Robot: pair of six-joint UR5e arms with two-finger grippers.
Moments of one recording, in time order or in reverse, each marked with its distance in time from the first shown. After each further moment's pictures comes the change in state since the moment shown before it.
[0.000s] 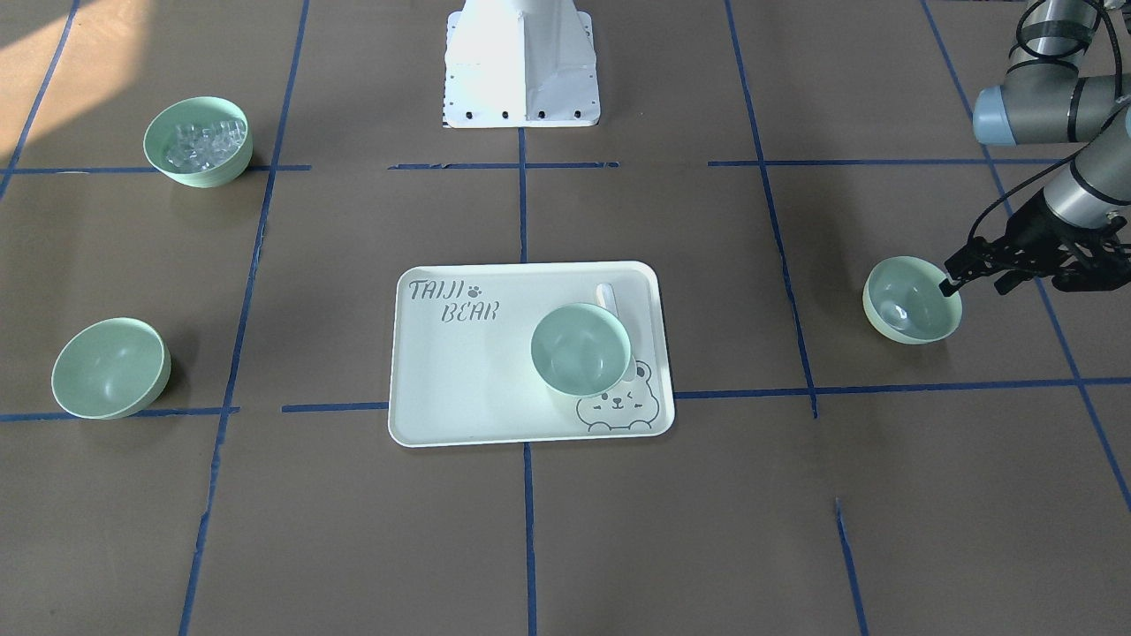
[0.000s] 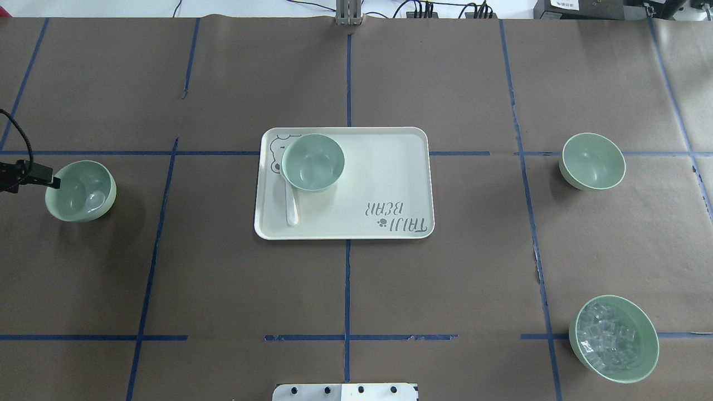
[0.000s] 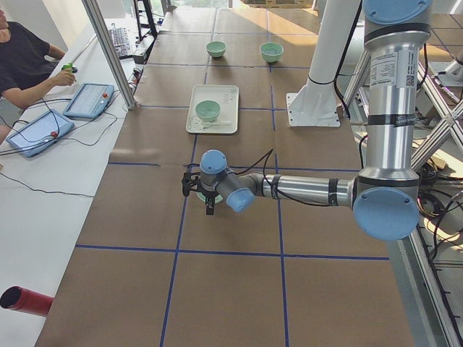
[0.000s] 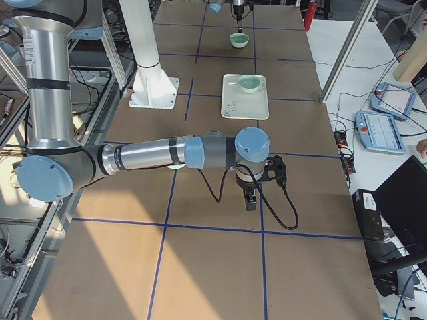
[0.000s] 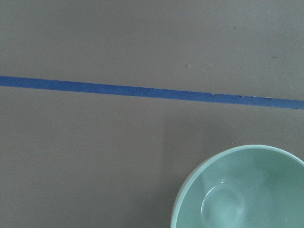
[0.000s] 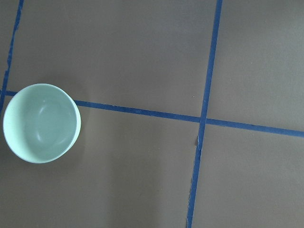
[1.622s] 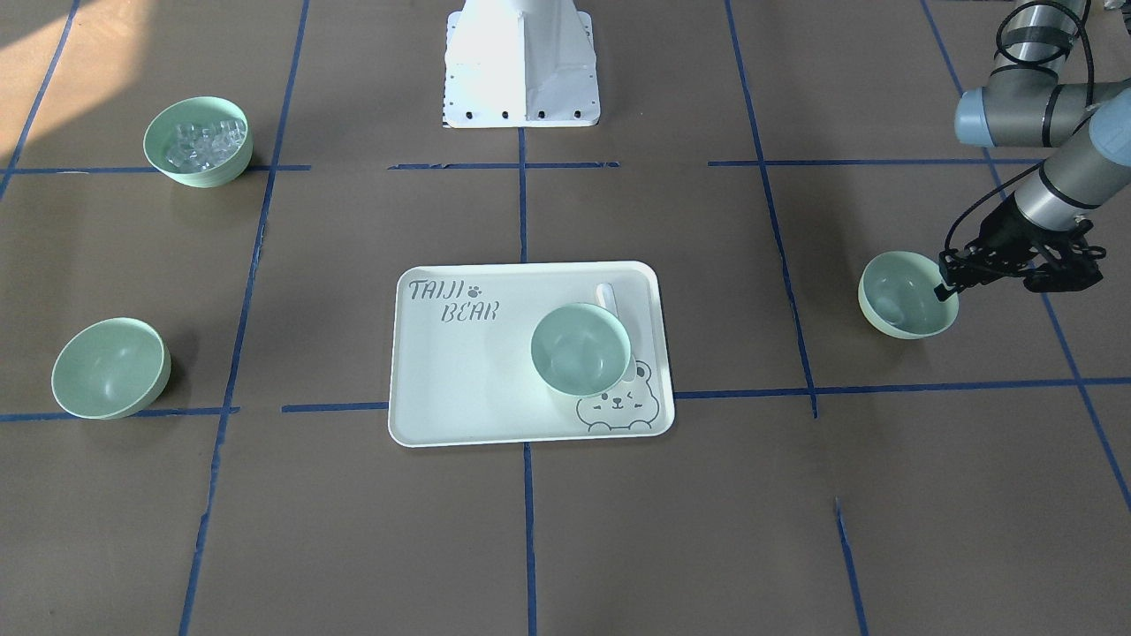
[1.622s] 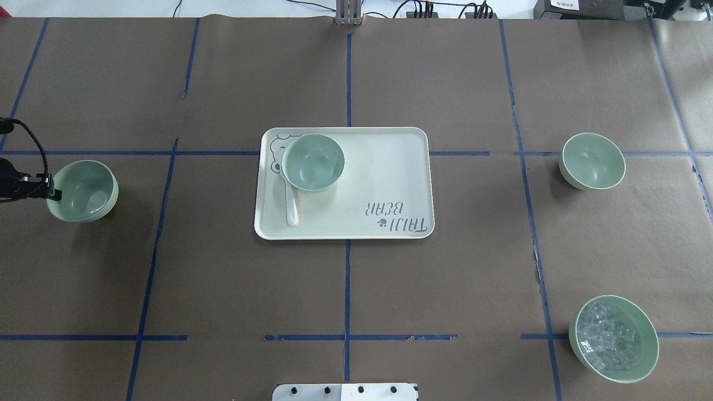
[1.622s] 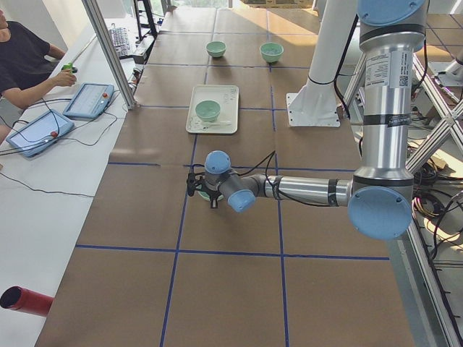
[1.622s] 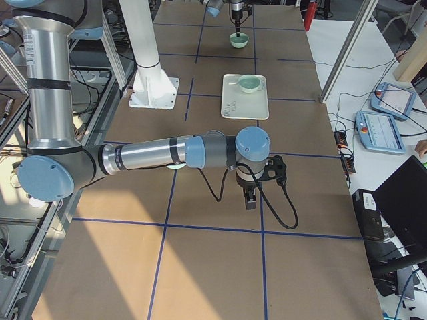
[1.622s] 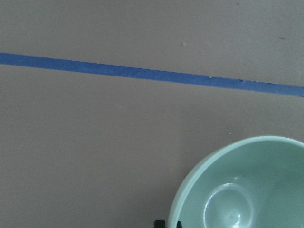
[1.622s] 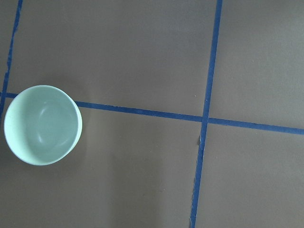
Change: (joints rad) left arm 0.032 0.004 -0.011 -0.027 -0.013 -0.074; right arm -0.008 0.002 0.001 0.001 0.000 0.021
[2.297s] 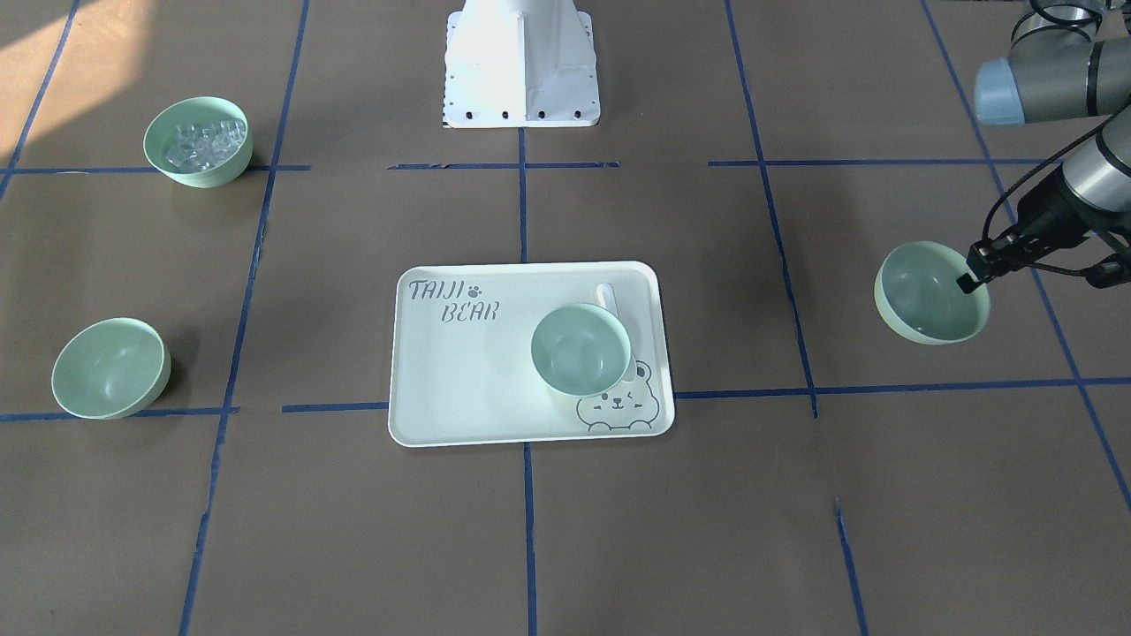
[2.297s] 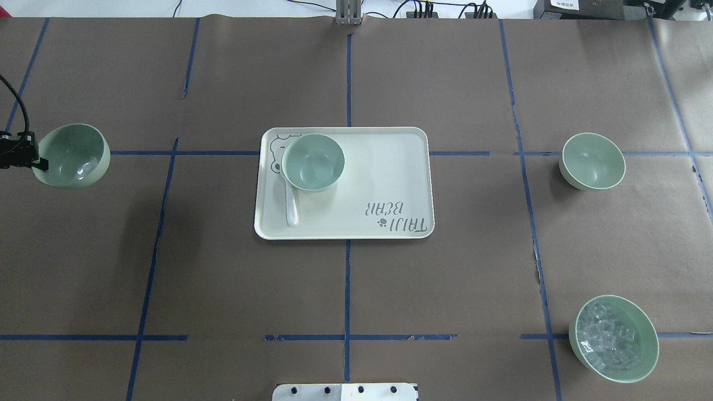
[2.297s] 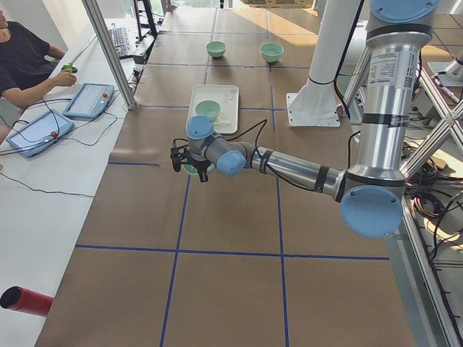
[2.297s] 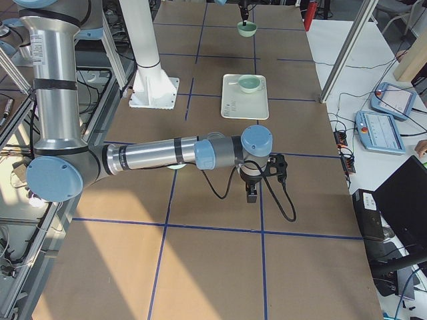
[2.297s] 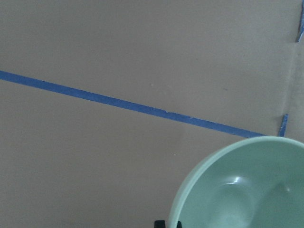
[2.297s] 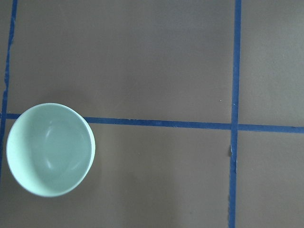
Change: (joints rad) left arm -0.125 -0.122 -0.185 0.394 -0.080 -0.073; right arm -0.151 0.005 -0.074 0.264 -0.019 0.334
